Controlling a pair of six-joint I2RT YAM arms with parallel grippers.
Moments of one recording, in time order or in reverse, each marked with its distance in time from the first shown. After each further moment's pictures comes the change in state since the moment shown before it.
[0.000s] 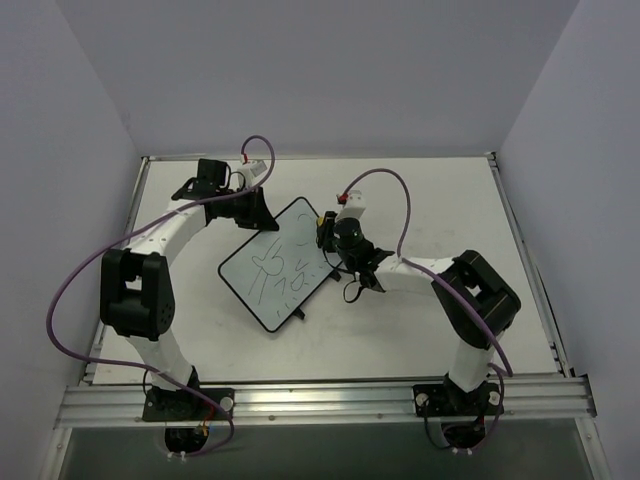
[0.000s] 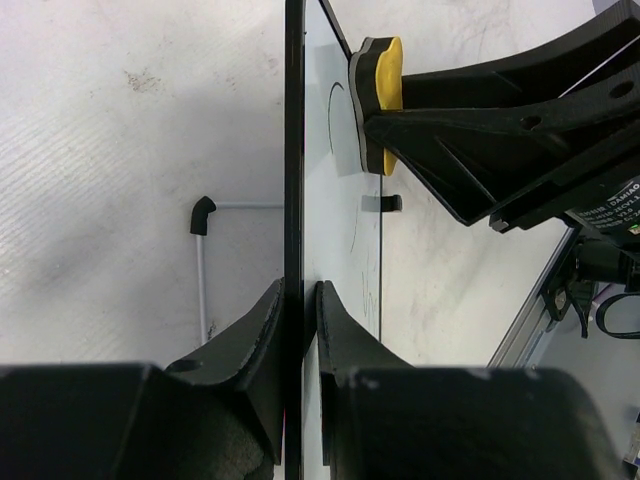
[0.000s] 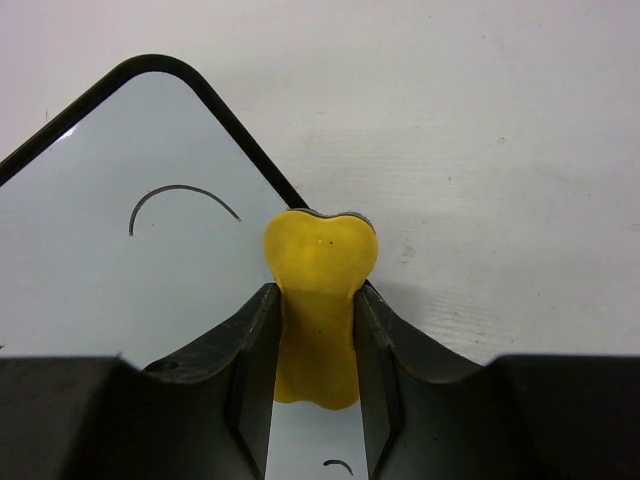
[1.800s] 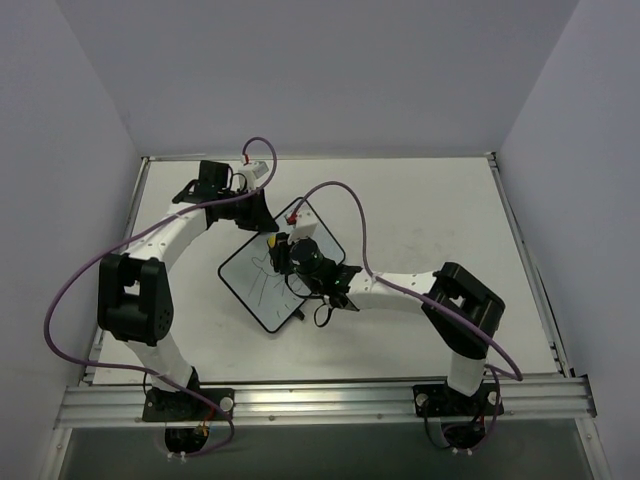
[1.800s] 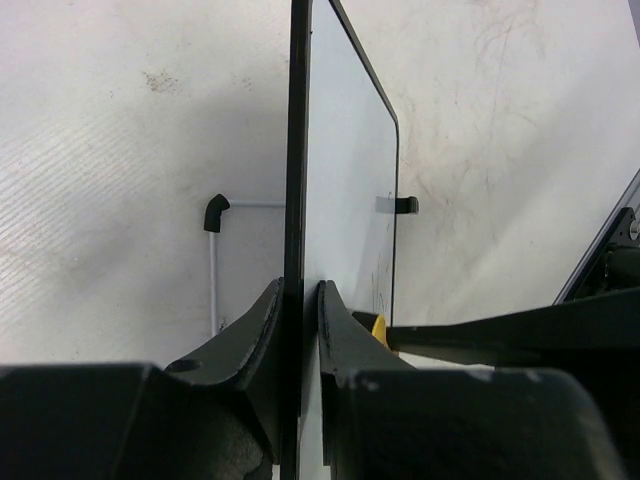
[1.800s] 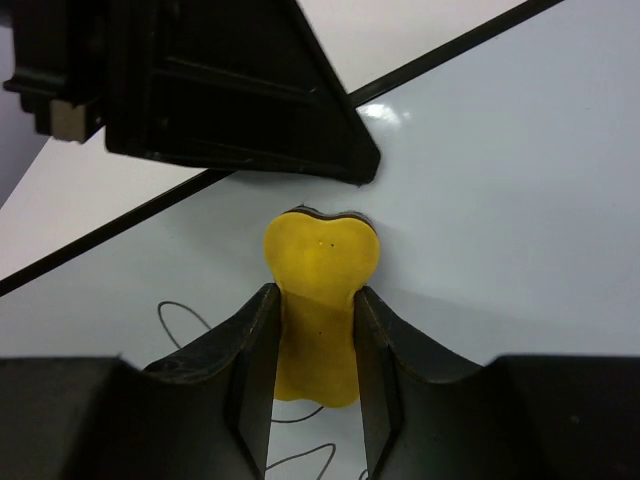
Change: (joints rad) left arm -0.020 -0.035 -0.027 0.014 -0.068 0.004; right arm 0.269 0.024 0.135 -0.069 0.038 -0.018
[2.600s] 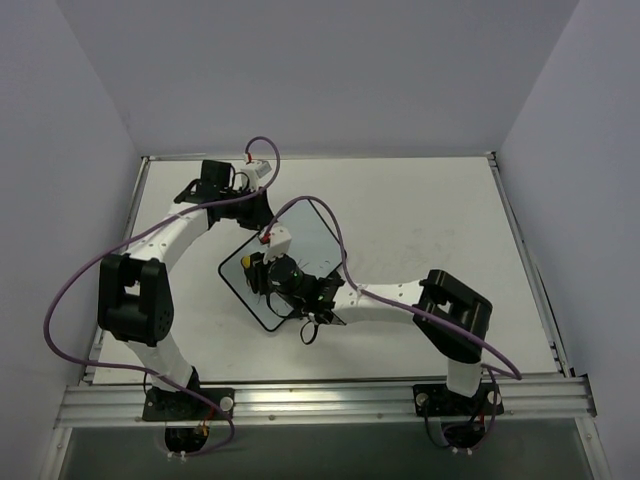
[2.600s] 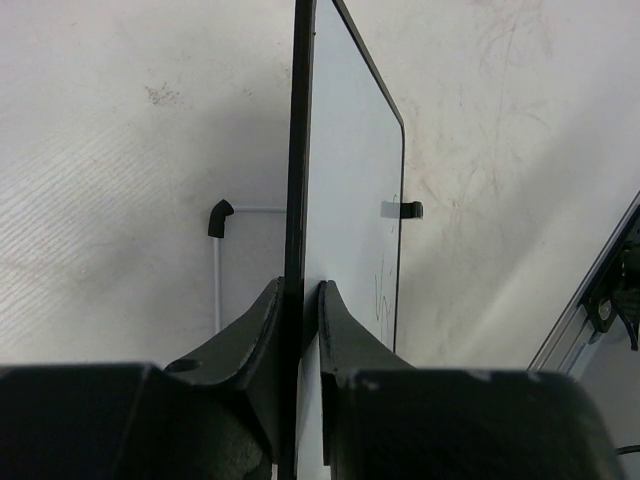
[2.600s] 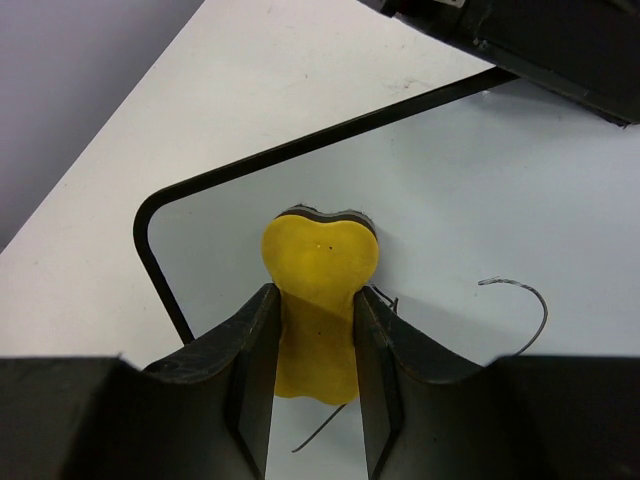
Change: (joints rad) left arm -0.014 -0.006 0.000 0.012 -0.014 0.021; right arm 0.139 0.042 0.064 -0.018 -0.013 -0.010
